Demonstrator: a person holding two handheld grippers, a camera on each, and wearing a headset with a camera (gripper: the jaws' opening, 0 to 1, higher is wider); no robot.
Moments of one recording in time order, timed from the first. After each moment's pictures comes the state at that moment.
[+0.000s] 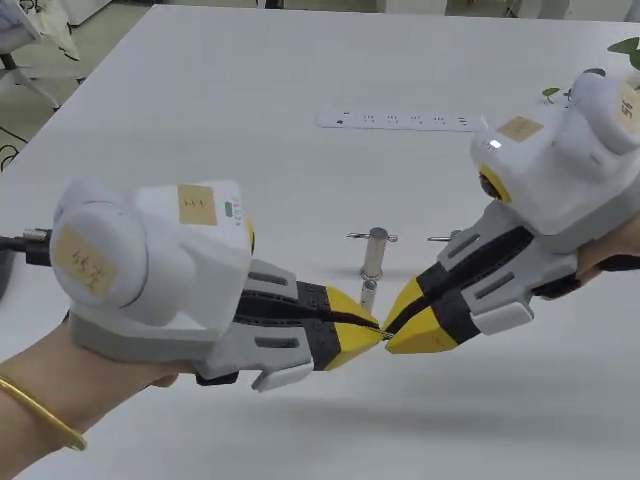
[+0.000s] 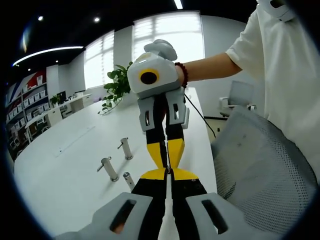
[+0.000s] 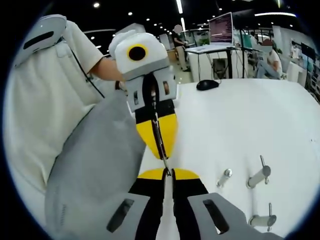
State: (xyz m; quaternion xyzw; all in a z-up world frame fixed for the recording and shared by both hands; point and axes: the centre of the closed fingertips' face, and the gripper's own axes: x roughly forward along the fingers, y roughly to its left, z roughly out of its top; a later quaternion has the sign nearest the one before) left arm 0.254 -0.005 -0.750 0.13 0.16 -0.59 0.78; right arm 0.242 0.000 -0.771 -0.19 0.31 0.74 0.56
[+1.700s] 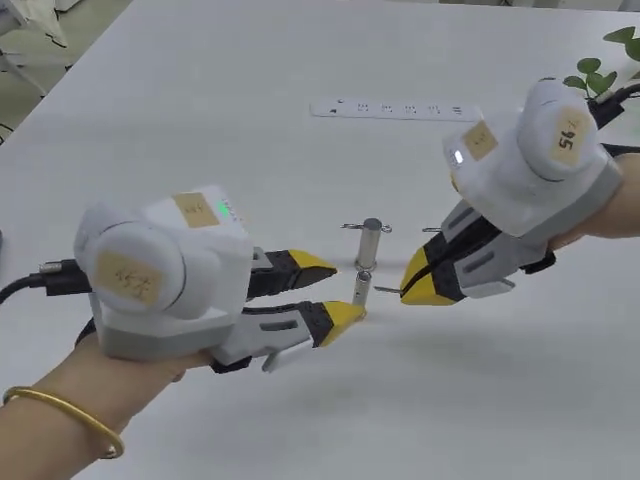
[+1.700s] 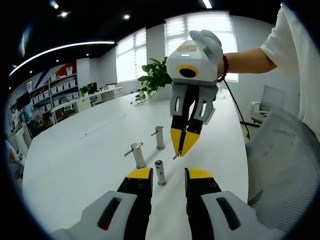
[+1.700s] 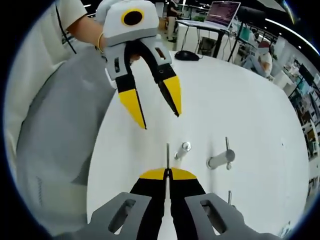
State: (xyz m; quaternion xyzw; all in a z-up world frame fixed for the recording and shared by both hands) left arm 0.306 0.015 -0.779 0.11 0.18 -0.46 0.87; right arm 0.309 -0.030 -0.809 -0.38 0.31 0.64 0.59
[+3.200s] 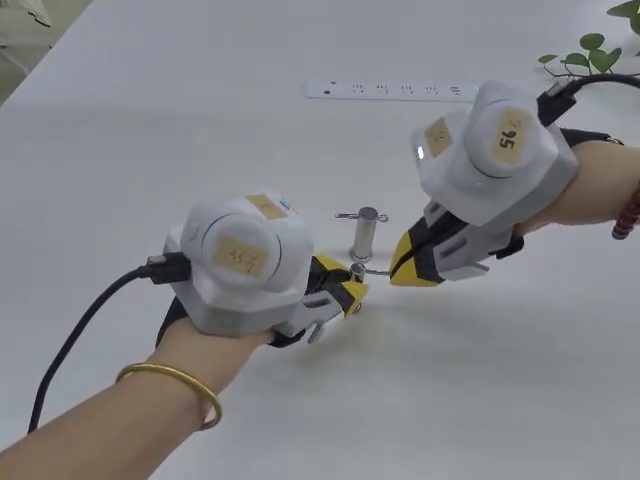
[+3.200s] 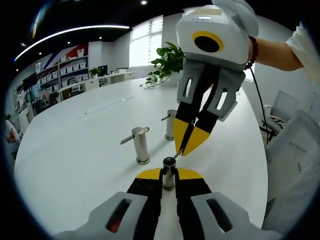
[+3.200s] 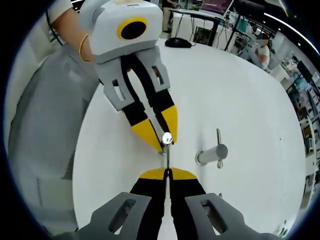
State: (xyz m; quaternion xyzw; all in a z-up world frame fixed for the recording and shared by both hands) left arm 0.340 -0.007 -0.825 0.08 0.24 -0.41 0.87; right arm 0.334 -0.030 -0.827 -0.41 0.33 0.61 0.59
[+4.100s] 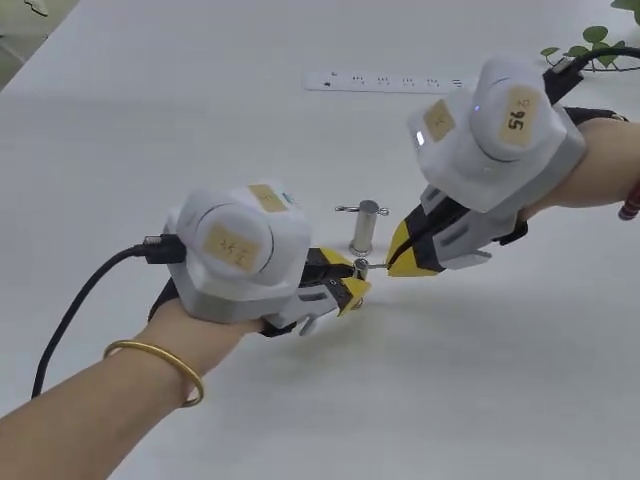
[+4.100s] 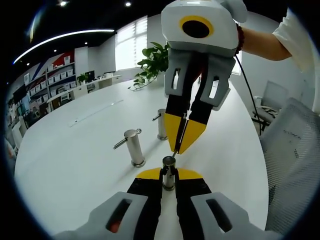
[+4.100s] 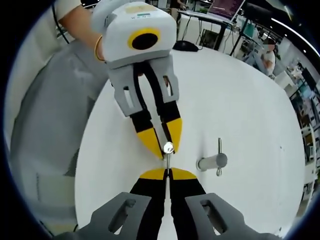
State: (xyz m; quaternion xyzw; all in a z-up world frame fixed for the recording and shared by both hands) left arm 0.337 -0.012 -0.827 0.12 0.22 -0.46 0.85; right arm 0.331 -0.024 -0.821 -0.42 0.31 0.63 0.57
